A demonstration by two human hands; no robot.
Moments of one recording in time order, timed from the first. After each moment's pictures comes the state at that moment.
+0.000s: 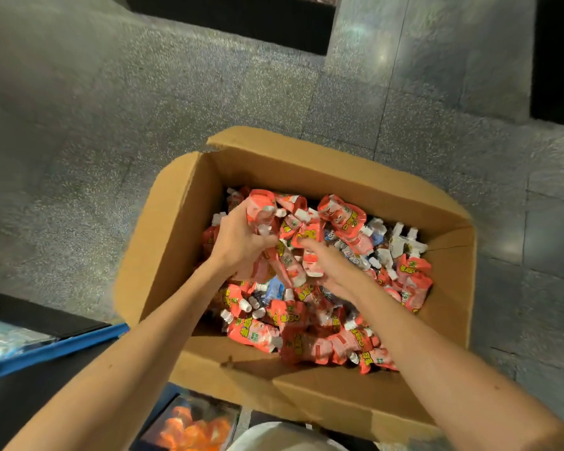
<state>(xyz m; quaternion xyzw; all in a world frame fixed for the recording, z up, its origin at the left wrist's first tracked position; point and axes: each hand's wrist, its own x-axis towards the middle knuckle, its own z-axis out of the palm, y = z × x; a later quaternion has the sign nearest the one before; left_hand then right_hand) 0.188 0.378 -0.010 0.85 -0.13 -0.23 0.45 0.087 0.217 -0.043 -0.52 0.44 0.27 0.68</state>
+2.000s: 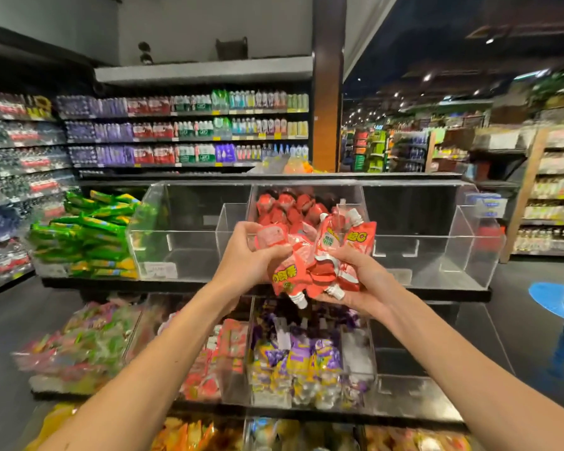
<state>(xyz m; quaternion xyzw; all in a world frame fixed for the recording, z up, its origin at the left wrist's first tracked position) -0.543 1.019 0.444 0.70 0.30 0.41 0.49 -0.377 0.904 0.422 -0.44 -0.29 0.49 0.69</state>
